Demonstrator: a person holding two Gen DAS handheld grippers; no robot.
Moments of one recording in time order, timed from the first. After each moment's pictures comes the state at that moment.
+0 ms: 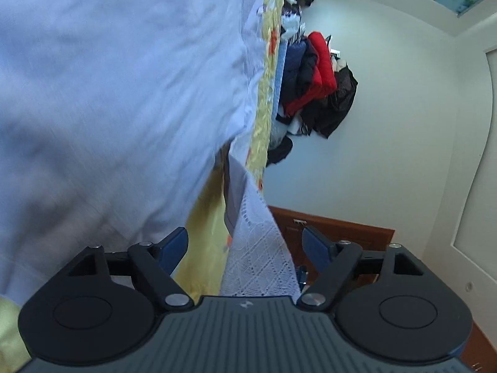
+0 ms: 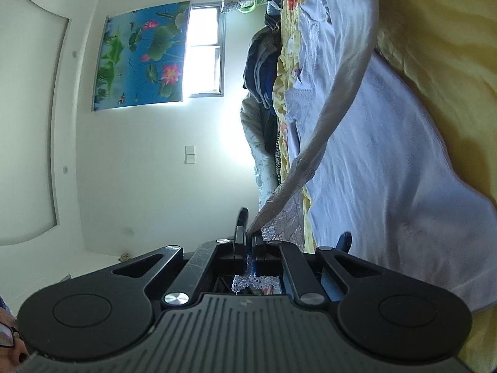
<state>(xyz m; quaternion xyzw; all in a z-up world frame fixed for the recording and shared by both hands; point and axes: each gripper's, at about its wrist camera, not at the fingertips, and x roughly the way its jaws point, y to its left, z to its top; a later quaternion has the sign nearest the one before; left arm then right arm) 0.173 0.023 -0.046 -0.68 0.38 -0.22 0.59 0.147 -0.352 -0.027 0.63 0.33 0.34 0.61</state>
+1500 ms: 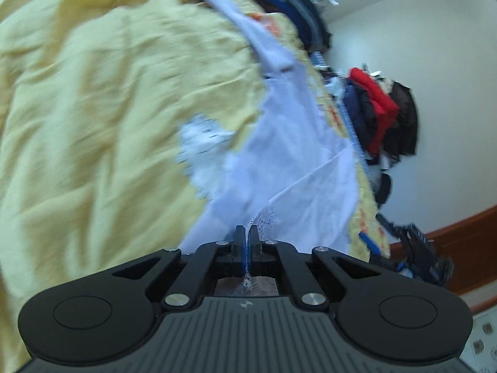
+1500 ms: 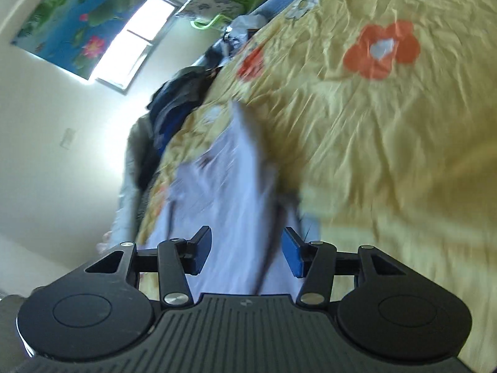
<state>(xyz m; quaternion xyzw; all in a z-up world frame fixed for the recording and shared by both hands) 0.096 0.144 -0.021 -0.46 0.38 -0.04 0.80 0.280 -0.388 0.023 0.39 0.40 0.17 0.81</state>
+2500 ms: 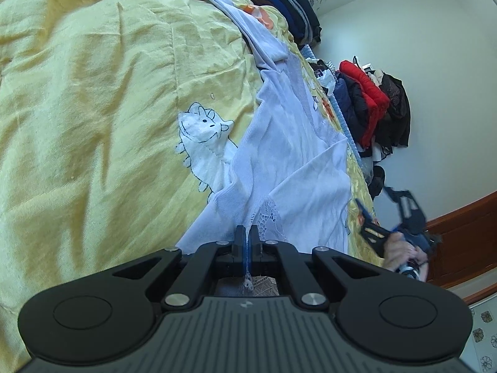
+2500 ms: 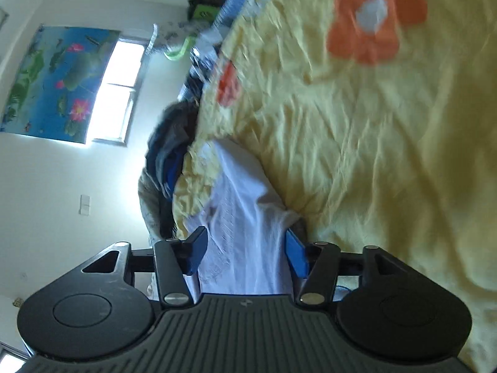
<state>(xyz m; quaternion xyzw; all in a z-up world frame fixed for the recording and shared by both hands) 0.097 0.144 -0.029 -0.45 0.37 -0.07 0.81 0.334 -0.388 -0.004 0.54 0.36 0.16 0.75</state>
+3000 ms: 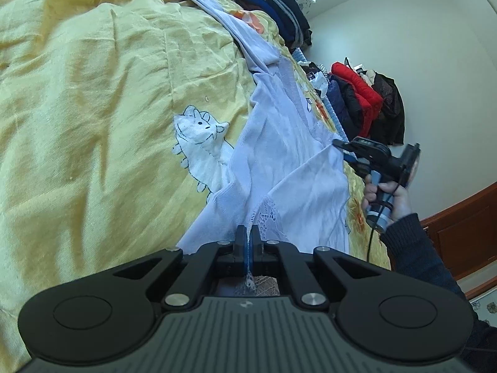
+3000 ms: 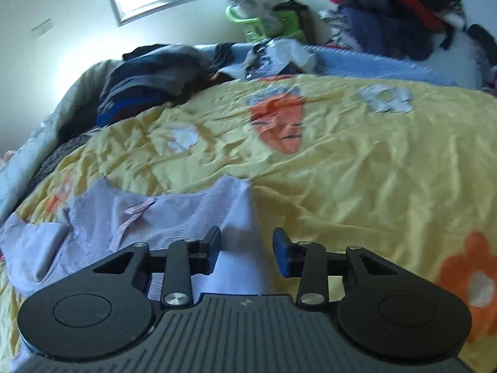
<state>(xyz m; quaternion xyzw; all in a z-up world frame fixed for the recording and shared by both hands) 0.093 0.143 -0.030 -0.44 0.36 -0.08 0.82 0.458 -0.276 0.037 0.09 0.38 0.16 0.91</state>
